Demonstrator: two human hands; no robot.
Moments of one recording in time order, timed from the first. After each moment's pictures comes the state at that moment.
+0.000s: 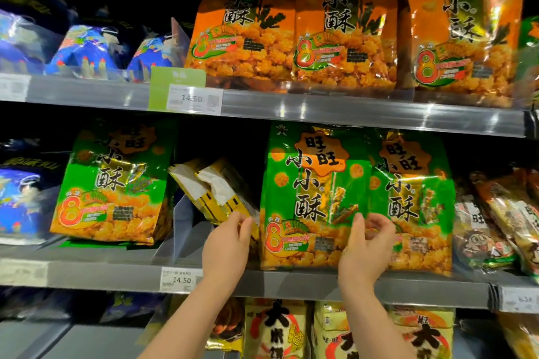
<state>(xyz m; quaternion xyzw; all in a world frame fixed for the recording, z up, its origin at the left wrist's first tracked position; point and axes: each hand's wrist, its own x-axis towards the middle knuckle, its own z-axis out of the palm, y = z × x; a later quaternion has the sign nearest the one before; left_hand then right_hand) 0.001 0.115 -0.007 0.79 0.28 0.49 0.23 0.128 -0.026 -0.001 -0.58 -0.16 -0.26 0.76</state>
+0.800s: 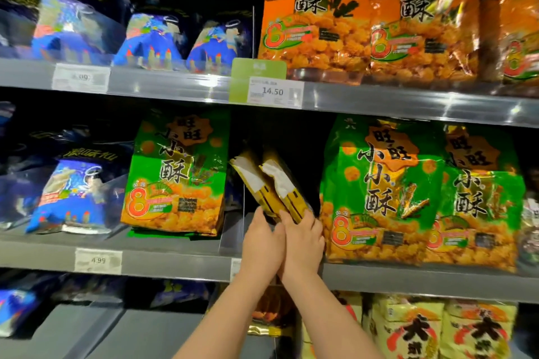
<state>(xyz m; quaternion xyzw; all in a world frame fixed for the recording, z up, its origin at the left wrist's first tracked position) -0.047 0.154 -0.009 0.76 0.31 0.41 0.39 0.013 0.122 -0.022 -0.89 -0.34 -0.18 0.26</state>
